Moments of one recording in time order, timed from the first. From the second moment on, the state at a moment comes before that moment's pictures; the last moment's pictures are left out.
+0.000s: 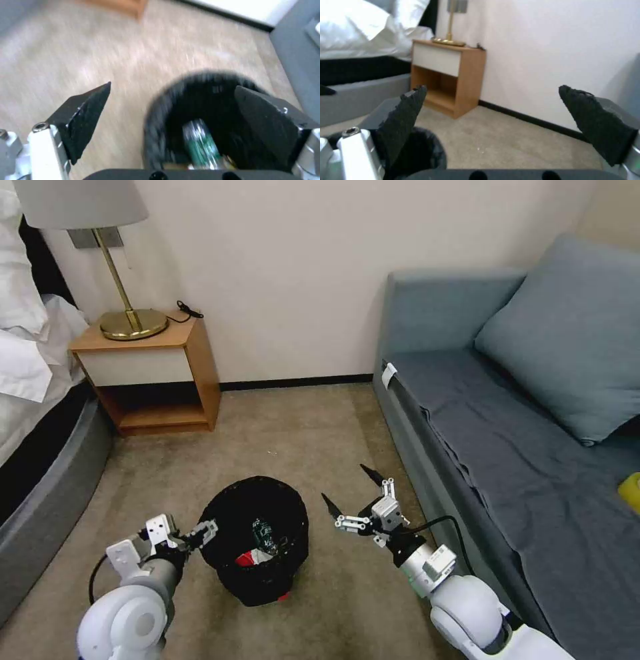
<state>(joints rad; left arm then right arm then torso) 1.54 -1.29 -0.66 -2.26 -0.69 0.58 -0.39 -1.26 0.94 0.06 2.04 0.29 0.15 0.05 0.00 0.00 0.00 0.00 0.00</state>
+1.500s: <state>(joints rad) 1.76 -1.55 -0.53 -2.25 -0.09 -0.04 -0.20 -1.62 1.25 0.40 2.28 0.21 -0.01 0.17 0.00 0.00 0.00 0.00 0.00</state>
